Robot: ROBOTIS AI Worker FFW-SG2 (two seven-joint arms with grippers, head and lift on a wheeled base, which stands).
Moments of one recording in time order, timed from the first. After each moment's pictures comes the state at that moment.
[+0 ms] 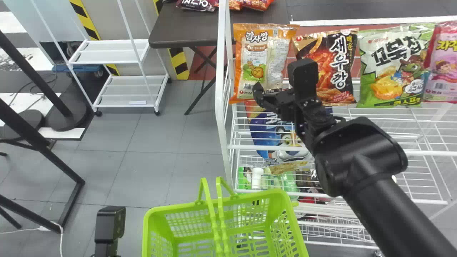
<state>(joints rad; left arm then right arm) 0.63 0.06 0.24 -2.25 0.08 1.08 -1.57 -0.37 0.00 0.41 -1.16 -0.05 0.12 0.00</state>
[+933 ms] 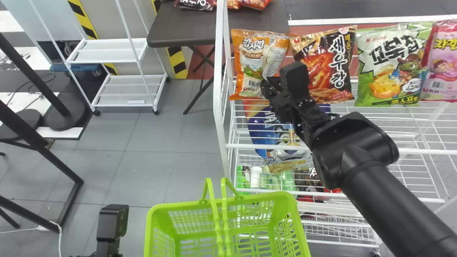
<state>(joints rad) 0.63 0.09 0.22 -2.24 0.10 1.07 -1.57 -0.44 0.00 0.46 -0.99 -0.04 0.04 0.03</state>
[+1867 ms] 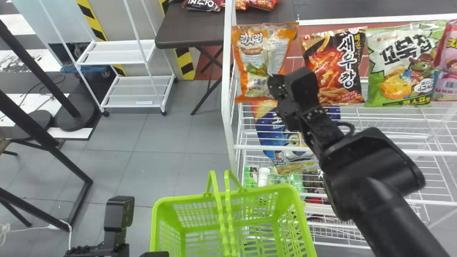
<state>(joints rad) 0.58 0.09 0.25 -2.23 0.10 1.08 -1.57 -0.13 0.00 0.36 -1.50 0.17 0.22 0.03</state>
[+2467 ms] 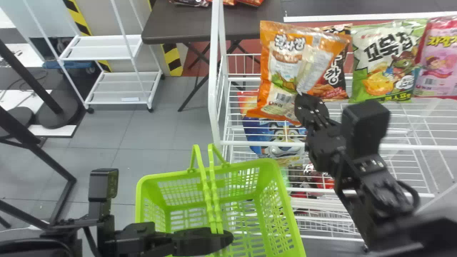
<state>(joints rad) 0.46 0.08 0.24 -2.22 0.05 1.17 -1.57 0.42 -0.07 0.25 -2.21 0.11 0.36 0.05</state>
